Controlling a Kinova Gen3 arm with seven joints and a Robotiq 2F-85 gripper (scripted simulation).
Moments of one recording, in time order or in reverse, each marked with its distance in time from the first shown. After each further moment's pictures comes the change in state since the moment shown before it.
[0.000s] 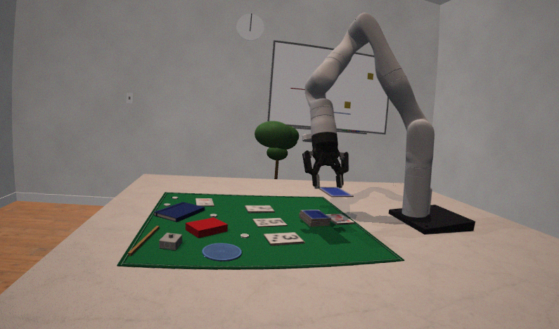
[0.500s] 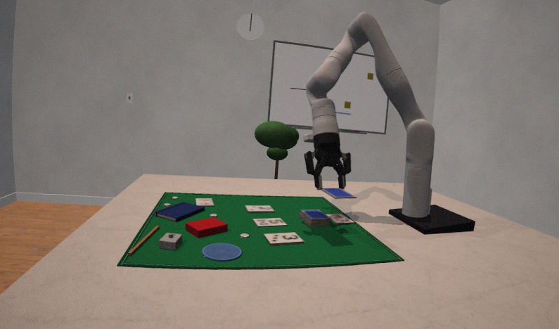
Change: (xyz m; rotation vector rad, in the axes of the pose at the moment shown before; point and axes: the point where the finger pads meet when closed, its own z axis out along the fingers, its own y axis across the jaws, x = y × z) arm -0.012 0.001 0.005 -0.005 0.001 -0.015
